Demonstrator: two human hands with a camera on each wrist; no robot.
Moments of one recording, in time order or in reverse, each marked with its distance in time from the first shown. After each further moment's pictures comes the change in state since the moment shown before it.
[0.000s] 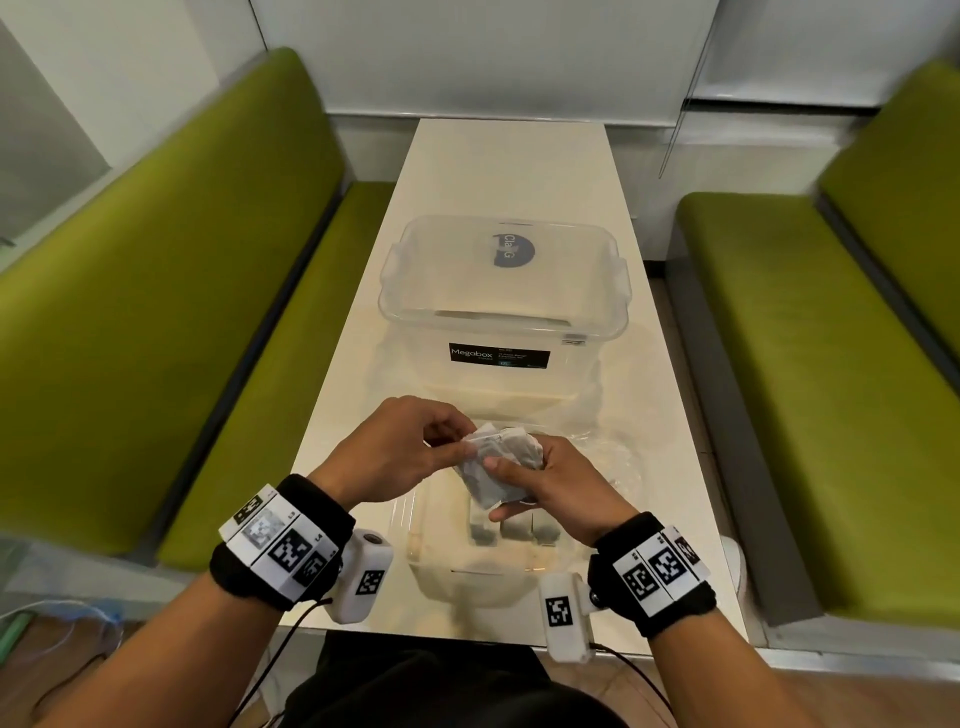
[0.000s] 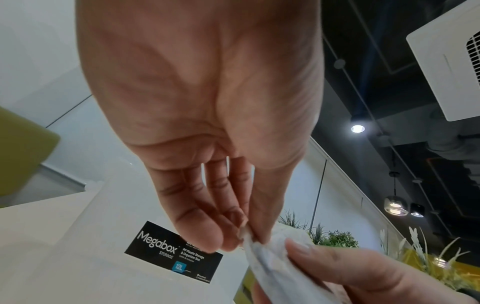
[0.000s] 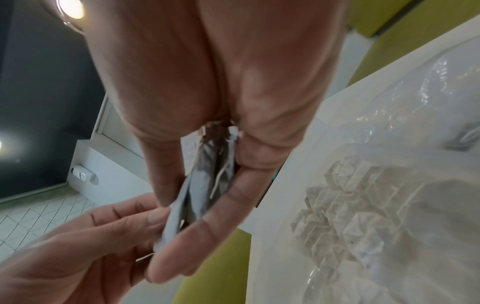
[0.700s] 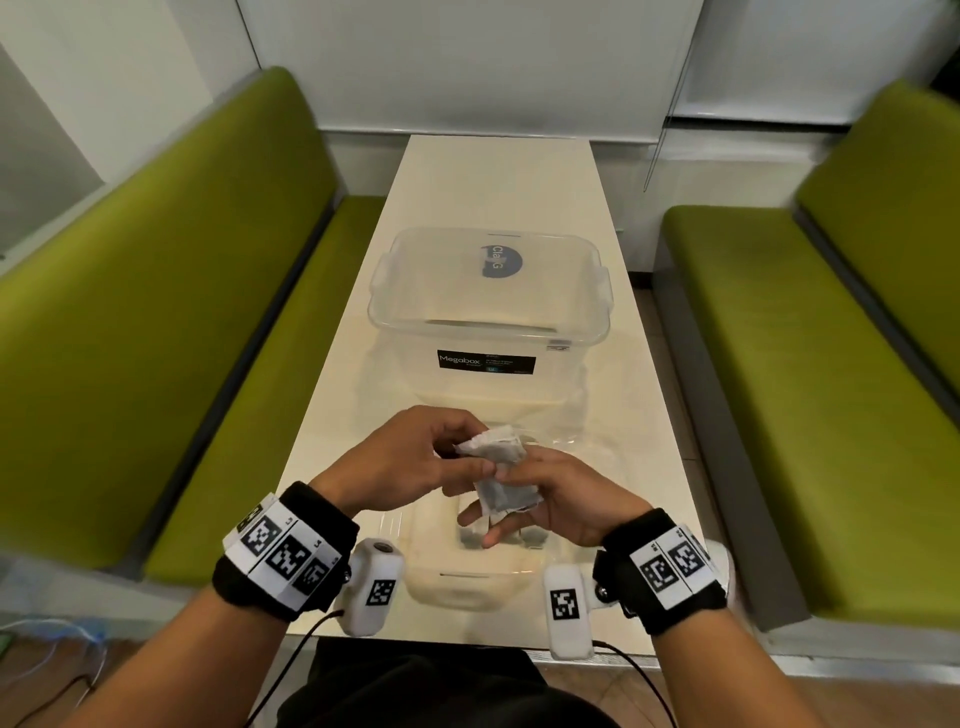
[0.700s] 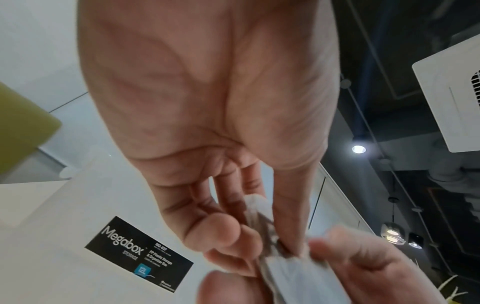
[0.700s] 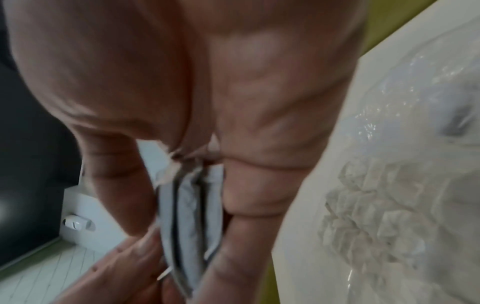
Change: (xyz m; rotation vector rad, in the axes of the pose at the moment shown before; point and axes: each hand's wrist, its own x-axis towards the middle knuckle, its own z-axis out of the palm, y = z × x) left_hand -0.006 0.022 0.009 -0.218 -0.151 0.070; right_hand -0.015 -0.016 -0.012 0.181 -0.340 0.143
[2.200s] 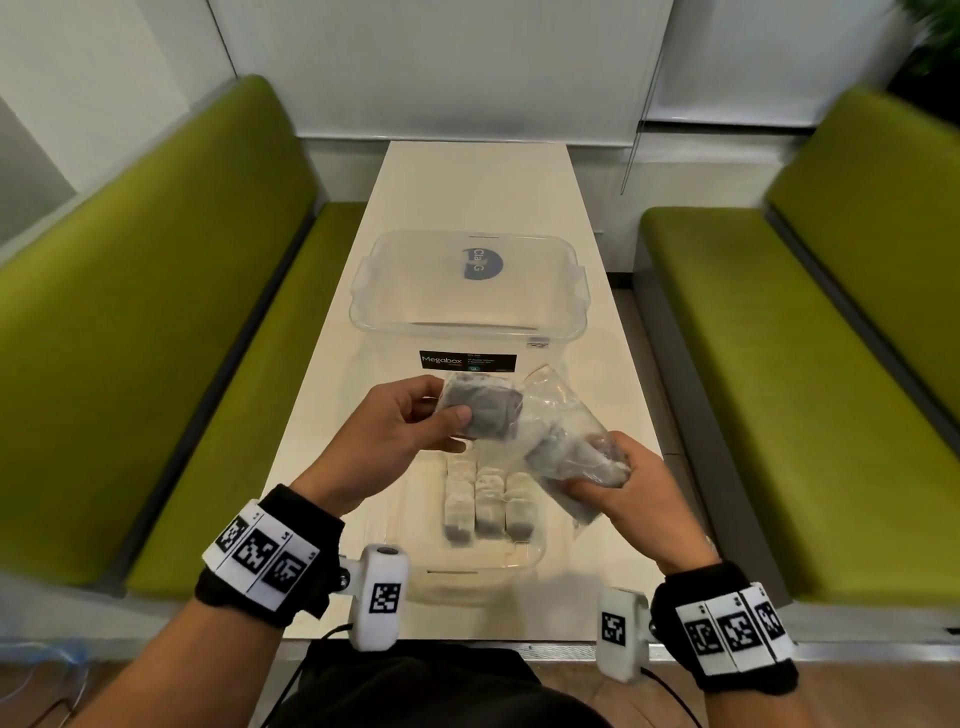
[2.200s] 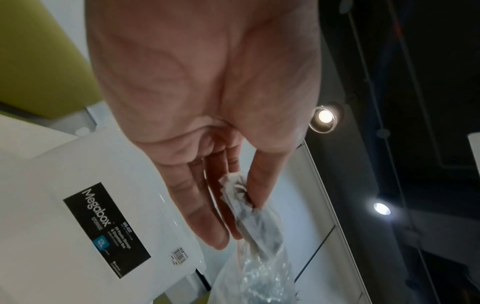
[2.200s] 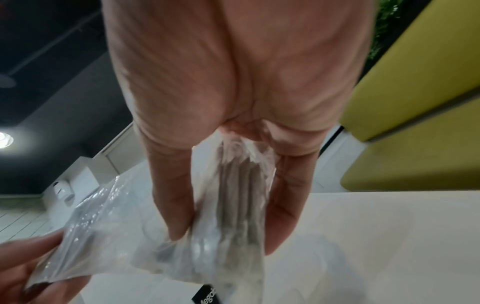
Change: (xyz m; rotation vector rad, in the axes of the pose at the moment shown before) left_hand -0.006 0.022 0.006 -0.440 0.218 0.034; right_hand -0.069 0.023 -0.039 -0.611 0.860 -0.240
